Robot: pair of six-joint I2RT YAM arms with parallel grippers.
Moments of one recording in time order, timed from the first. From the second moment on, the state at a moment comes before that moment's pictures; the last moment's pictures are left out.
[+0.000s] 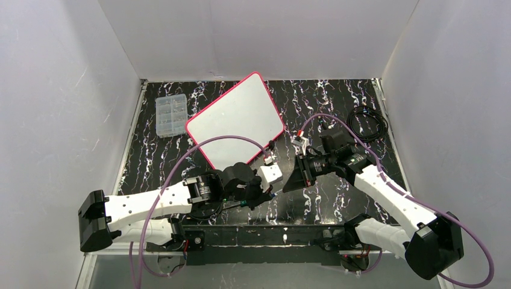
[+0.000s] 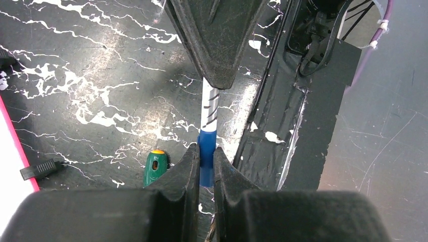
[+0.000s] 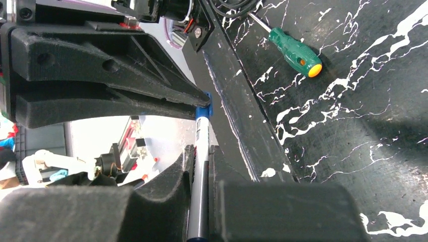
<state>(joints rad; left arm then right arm) -1.21 1.11 0.81 -0.27 0.07 -0.07 0.53 1.05 0.75 -0.53 -1.00 0.33</state>
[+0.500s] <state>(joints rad) -0.94 0.92 0.74 -0.12 0.29 -0.45 0.53 0.95 0.70 -0.07 -0.94 0.57</state>
